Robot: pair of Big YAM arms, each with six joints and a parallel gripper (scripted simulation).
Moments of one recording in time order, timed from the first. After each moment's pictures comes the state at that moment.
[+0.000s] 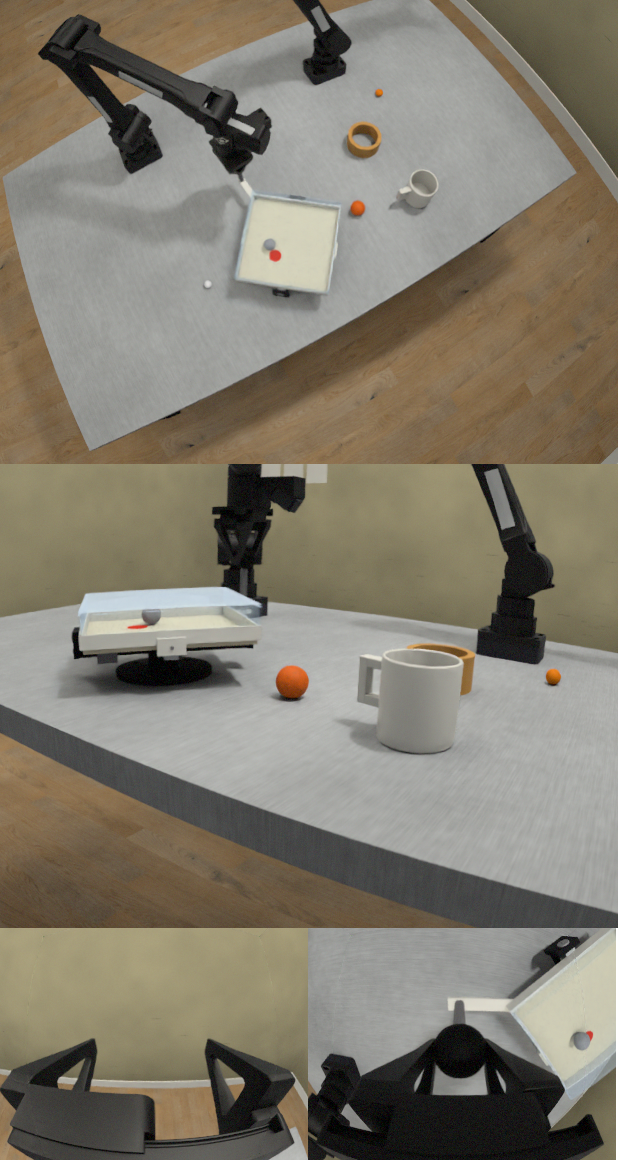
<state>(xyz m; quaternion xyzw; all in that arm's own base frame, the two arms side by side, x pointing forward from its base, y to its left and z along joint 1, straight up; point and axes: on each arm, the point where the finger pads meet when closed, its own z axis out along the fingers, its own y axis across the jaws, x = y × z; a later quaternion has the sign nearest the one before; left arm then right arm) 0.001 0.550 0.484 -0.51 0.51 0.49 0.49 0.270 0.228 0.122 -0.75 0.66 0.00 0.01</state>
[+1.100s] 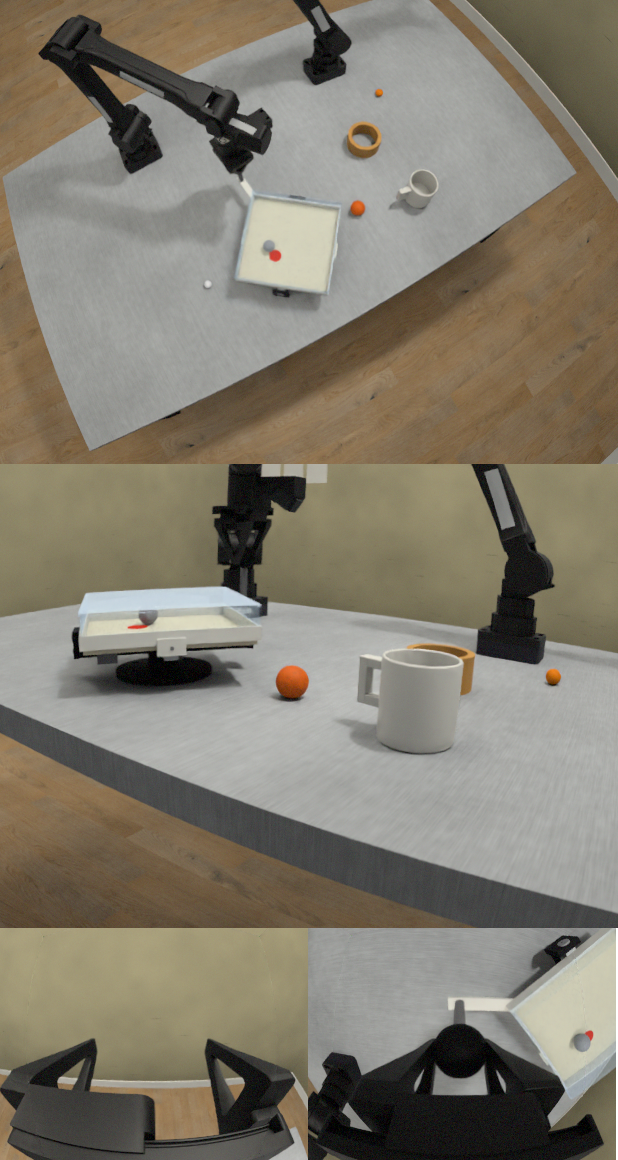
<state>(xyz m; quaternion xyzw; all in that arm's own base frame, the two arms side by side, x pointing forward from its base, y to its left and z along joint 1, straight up) 0.001 0.550 0.484 -0.51 0.51 0.49 0.49 0.270 0.228 0.123 -0.75 0.66 0.00 0.00</state>
